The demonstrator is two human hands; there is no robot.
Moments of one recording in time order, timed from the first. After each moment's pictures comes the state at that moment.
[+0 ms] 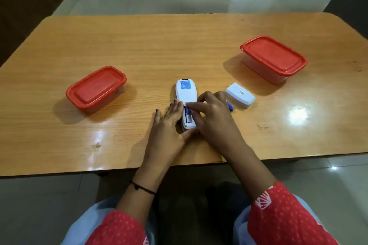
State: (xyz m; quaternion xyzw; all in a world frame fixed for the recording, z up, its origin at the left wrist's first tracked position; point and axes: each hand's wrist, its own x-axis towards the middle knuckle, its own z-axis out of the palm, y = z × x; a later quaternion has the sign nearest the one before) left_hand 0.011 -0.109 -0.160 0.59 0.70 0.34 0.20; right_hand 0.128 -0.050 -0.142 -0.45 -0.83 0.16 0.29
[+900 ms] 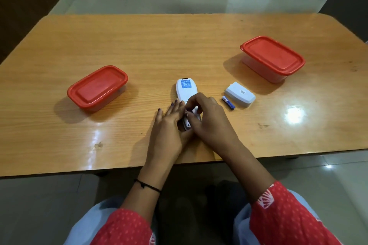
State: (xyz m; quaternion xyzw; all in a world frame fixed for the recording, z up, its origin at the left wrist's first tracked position) left_hand 0.009 -0.111 -0.158 0.59 0.70 0.35 0.19; right_hand 0.118 -0.064 -0.136 -0.43 -0.80 0.30 0.29
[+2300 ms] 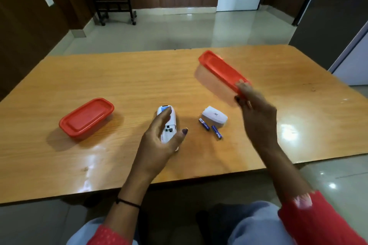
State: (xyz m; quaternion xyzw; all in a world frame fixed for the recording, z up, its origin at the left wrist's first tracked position) left_hand 0.038 -0.117 -0.107 0.50 0.59 0.53 0.35; right_hand 0.249 -0.007 -0.102 -0.45 -0.70 0.14 0.54
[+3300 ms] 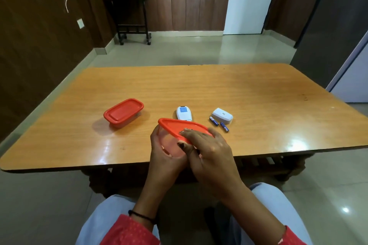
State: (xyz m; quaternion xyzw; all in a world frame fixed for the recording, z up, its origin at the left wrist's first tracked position) left_hand 0.045 -0.227 -0.087 0.40 0.53 0.63 0.40; right_hand 0.160 -0.205 -0.056 -0.36 -0.84 0.06 0.41
